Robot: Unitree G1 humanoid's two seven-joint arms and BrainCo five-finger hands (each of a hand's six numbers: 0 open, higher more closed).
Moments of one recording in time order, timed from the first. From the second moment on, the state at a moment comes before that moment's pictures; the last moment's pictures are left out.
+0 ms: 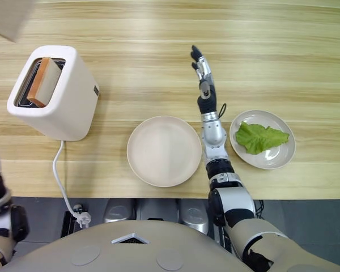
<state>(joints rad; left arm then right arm) -0.24 0.52 0.18 -0.46 0.48 -0.13 0.11 -0.47 -0.10 -0.06 0.84 -0.03 -0.95 0.03</state>
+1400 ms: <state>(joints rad) -0.15 0.39 -0.39 0.04 0.35 -0.14 -0.42 -0.41 -0.53 -0.21 0.80 -0.10 -0.89 -0.05</state>
